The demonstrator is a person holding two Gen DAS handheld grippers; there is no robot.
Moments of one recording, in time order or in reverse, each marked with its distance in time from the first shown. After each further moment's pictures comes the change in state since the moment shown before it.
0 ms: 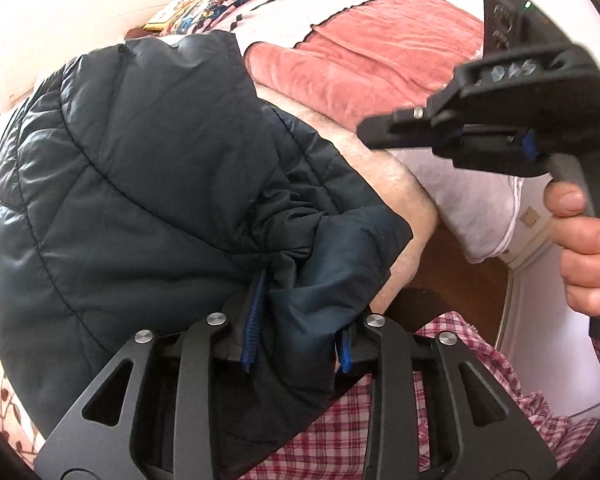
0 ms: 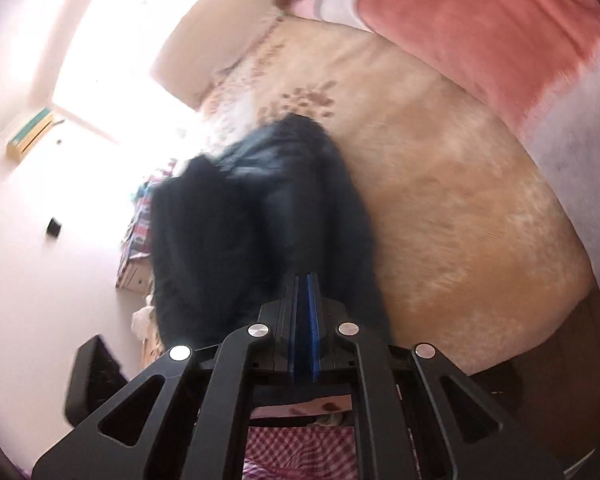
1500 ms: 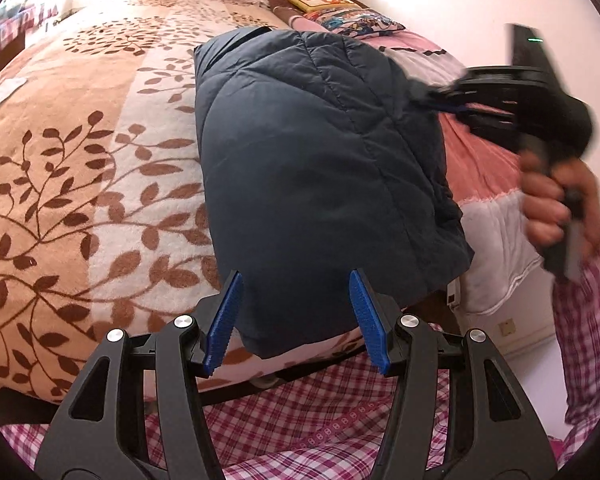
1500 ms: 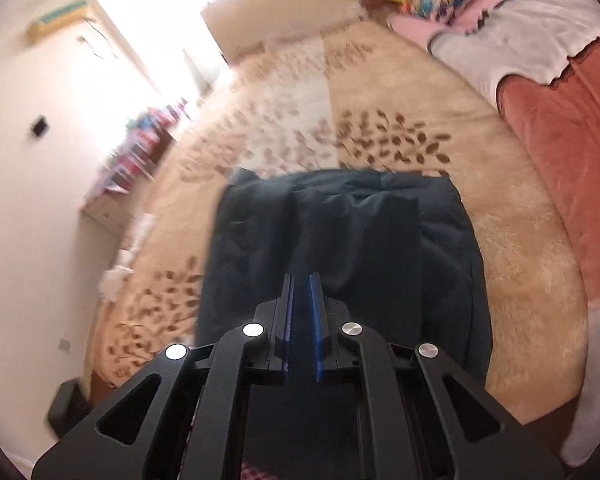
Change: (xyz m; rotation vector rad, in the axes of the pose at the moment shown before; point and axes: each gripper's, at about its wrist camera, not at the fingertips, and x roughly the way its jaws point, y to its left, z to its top) left arm -0.106 0.123 -0.087 -0.518 -0.041 0.051; right arm 0.099 0.158 0.020 -0.346 0.076 -0.192
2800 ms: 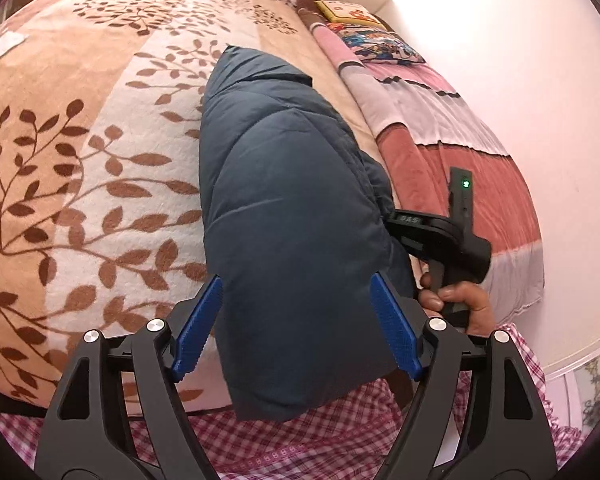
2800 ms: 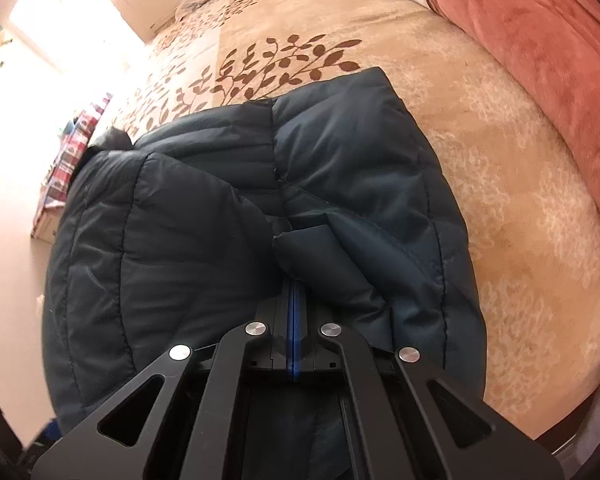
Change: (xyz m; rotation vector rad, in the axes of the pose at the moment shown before) left arm 0.023 0.002 0.052 -0.217 0.007 -0.103; right arm 0.082 -0.103 -0.017 0.207 0.127 -0.101
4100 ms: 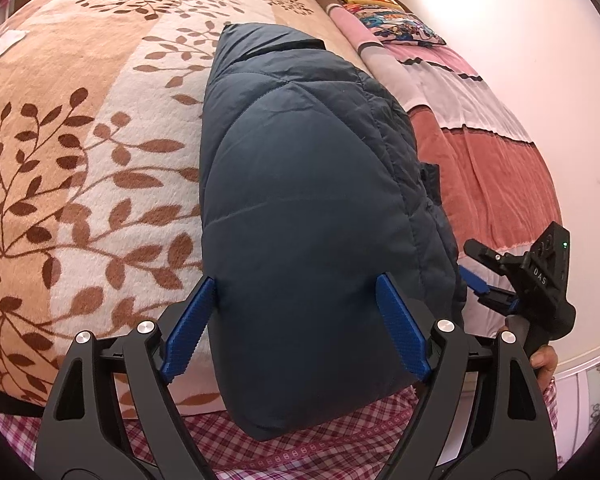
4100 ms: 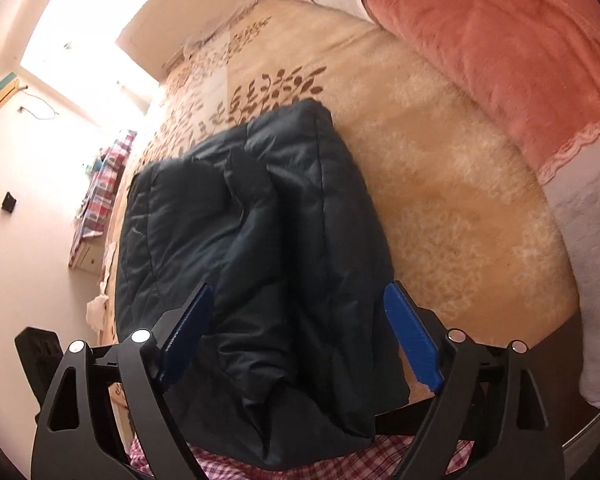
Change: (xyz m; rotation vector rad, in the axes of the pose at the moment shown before) left arm 0.020 0.004 0.007 0.006 0.063 0.076; right arm -0.086 -0.039 -0.042 0.095 -0.075 0.113
